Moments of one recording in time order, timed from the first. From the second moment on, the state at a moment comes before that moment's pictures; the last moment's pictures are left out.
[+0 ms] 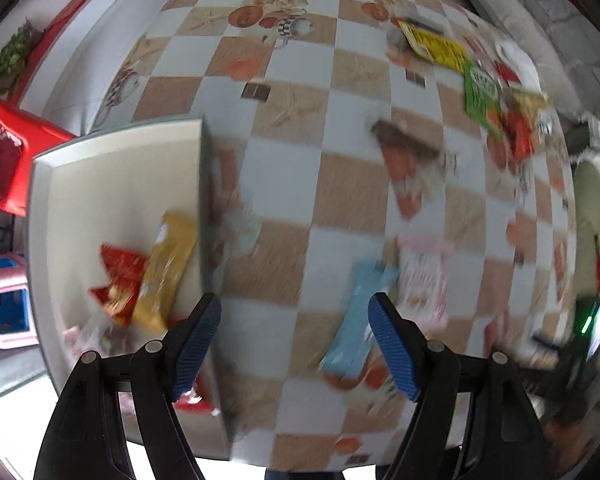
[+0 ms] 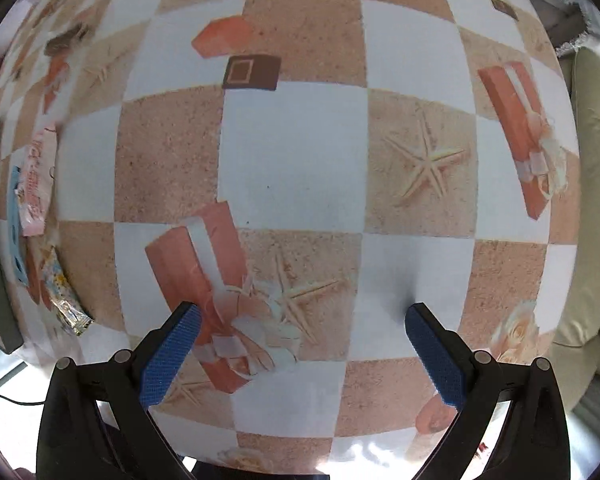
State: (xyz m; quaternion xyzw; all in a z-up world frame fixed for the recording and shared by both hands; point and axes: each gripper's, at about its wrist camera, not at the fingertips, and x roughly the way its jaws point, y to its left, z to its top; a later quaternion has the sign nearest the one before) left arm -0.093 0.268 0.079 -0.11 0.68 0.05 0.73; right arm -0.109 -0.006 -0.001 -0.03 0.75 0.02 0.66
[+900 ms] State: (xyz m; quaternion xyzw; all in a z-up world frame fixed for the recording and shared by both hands) left arm 0.042 0.220 0.003 -0.25 0.71 0.19 0.63; right arm -0.124 -0.048 0.008 -0.04 0.73 0.04 0.68
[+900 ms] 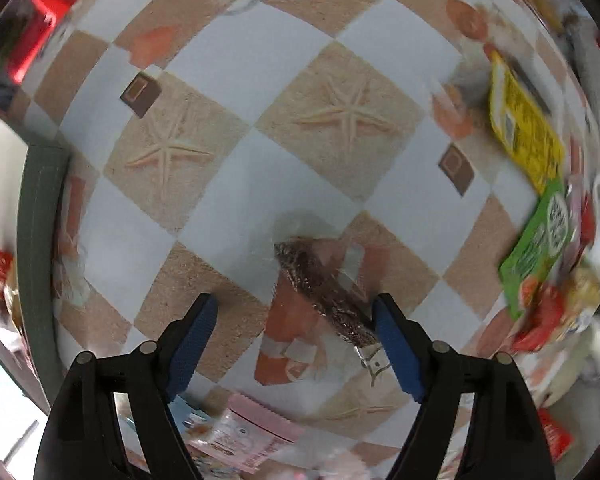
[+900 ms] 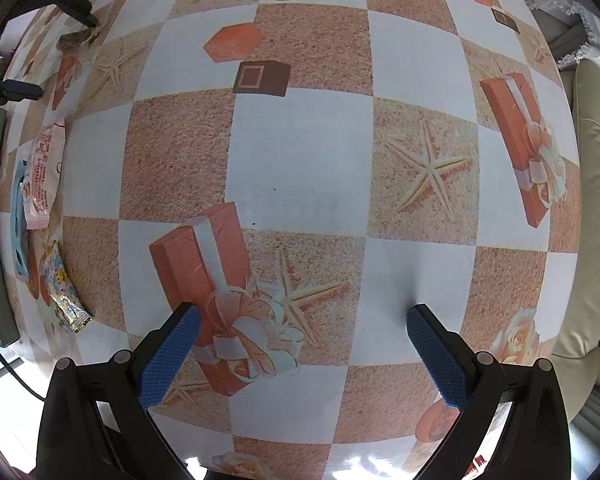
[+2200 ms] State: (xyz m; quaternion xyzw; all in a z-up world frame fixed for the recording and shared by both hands) left arm -0.154 0.286 0.089 -0.06 0.65 0.03 0.75; right arm -0.145 0.124 0.038 -0.14 0.72 0.20 0.65
